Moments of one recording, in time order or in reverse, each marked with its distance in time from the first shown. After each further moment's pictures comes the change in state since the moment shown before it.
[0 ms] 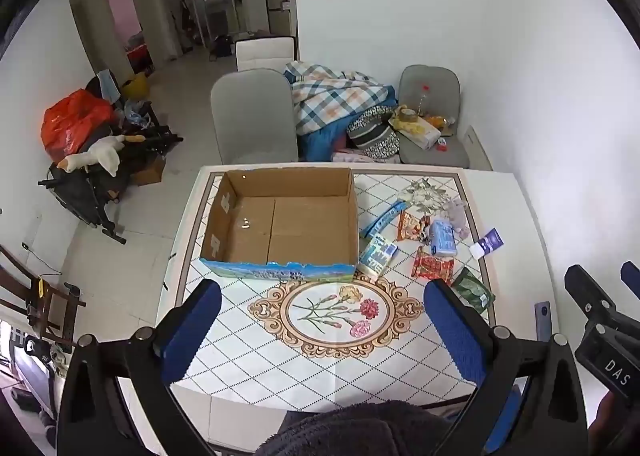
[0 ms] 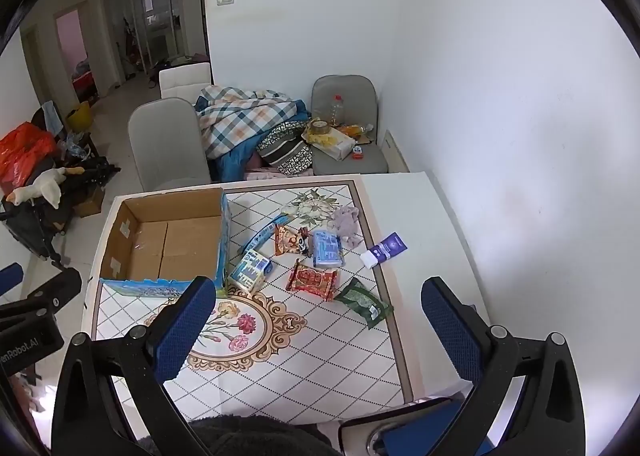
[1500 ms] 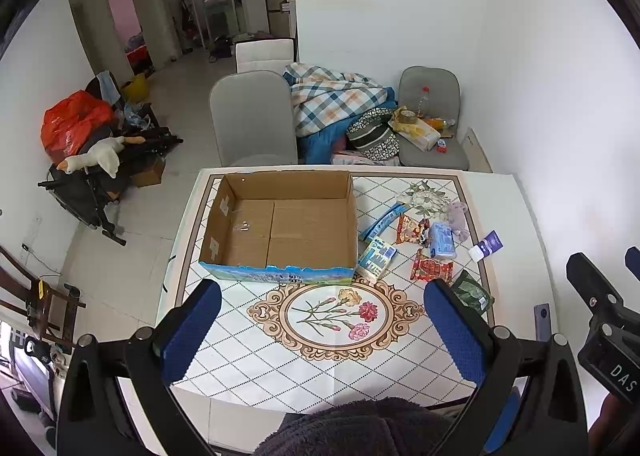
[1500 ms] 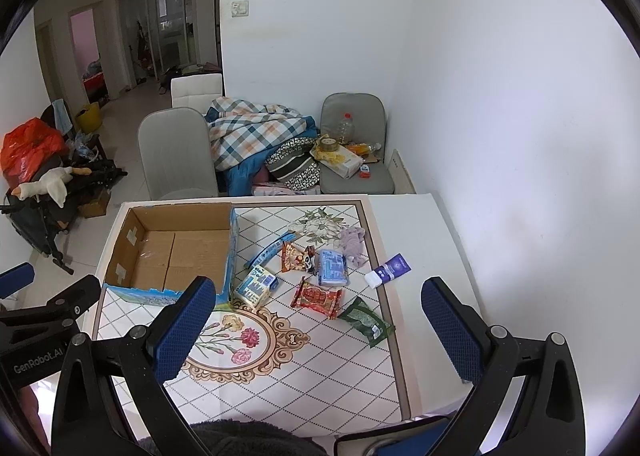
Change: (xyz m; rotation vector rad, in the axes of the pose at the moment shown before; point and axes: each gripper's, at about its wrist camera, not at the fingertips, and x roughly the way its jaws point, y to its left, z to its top) left arm 0.000 -0.006 0.007 0.001 0.000 -0.002; right arm -0.021 0.011 0.023 -0.035 -0.050 0.021
